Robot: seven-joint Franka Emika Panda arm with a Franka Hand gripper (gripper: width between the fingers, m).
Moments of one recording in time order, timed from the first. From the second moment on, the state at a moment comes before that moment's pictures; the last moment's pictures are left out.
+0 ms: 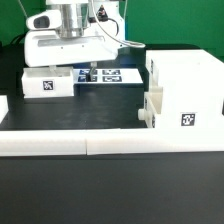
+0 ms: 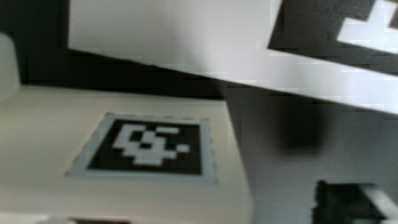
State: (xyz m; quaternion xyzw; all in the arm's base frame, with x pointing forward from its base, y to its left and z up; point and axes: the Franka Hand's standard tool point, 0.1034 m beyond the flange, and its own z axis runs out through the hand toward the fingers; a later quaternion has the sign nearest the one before) arm 0.372 -0.082 0.007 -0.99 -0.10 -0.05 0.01
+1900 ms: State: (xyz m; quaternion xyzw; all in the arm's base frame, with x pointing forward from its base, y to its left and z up) arm 0.447 -0.021 0.055 -0.99 -0.16 -0.06 0.03
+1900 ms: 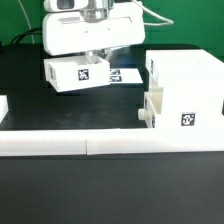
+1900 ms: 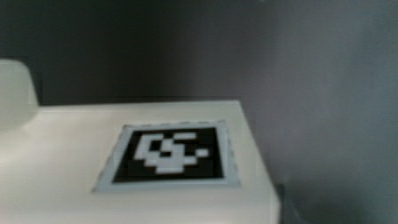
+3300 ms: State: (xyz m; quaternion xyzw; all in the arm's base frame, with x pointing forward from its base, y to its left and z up) arm 0.496 -0.008 0.058 -0.91 -0.41 -0.07 0.01
